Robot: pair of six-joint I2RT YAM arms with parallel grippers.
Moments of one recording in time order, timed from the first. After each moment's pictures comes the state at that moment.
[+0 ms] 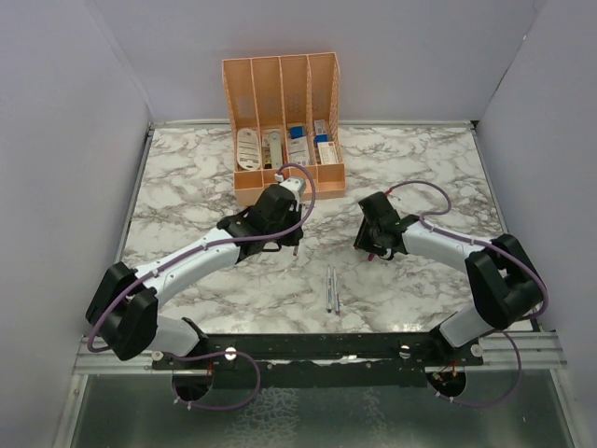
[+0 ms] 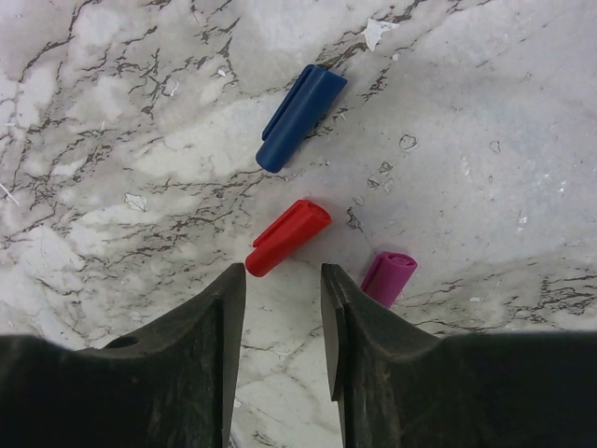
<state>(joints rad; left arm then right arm) -0.74 1.37 0.95 -0.31 -0.04 -0.42 0.55 1.54 0.82 -0.32 0.20 0.83</state>
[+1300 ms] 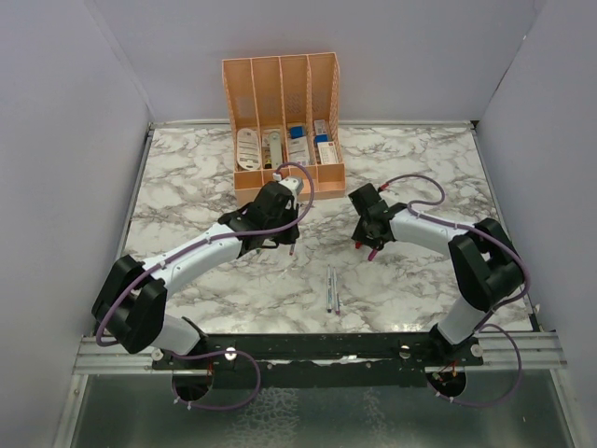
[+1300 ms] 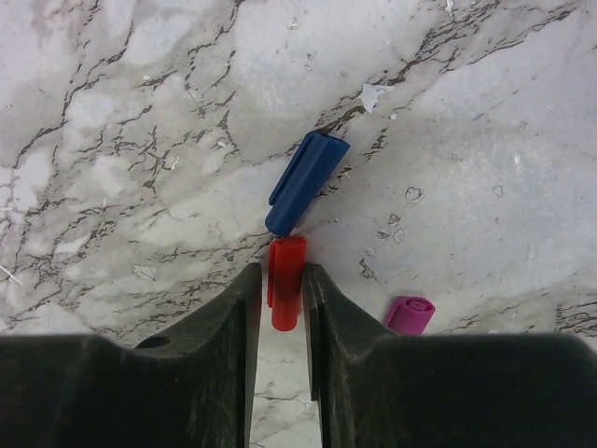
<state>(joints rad) -0.69 1.42 0.95 -0.31 0.00 -0.39 0.55 1.69 0.96 -0.40 0.29 0.91</state>
